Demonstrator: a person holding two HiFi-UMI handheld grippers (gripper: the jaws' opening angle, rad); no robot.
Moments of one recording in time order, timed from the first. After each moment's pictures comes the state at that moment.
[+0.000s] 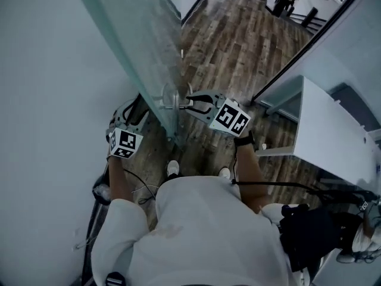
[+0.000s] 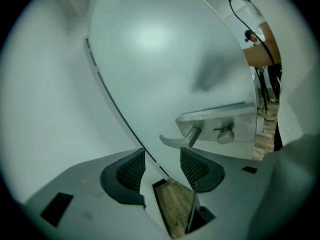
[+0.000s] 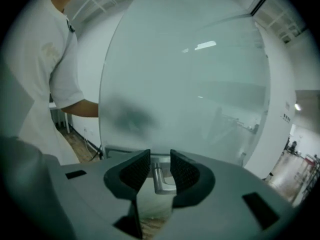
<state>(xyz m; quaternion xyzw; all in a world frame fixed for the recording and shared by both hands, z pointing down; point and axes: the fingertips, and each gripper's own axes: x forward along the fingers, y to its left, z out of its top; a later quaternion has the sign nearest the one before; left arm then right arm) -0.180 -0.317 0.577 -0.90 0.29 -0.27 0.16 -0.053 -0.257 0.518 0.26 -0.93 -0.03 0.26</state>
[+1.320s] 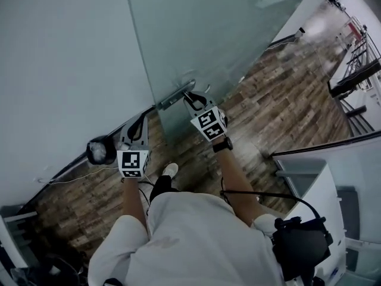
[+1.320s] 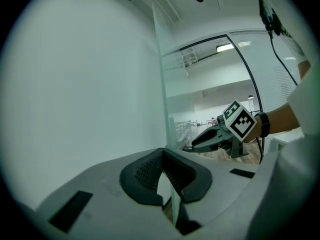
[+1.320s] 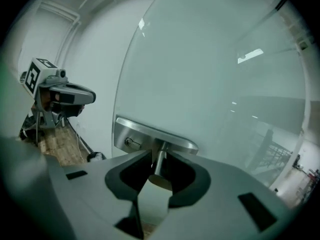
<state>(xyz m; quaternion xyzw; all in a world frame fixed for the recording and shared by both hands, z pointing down) -0.383 -0.224 0.561 -0.75 0.66 -0.06 -0.01 -0.269 -0.348 0.613 0.24 -0.93 -0.08 0.28</state>
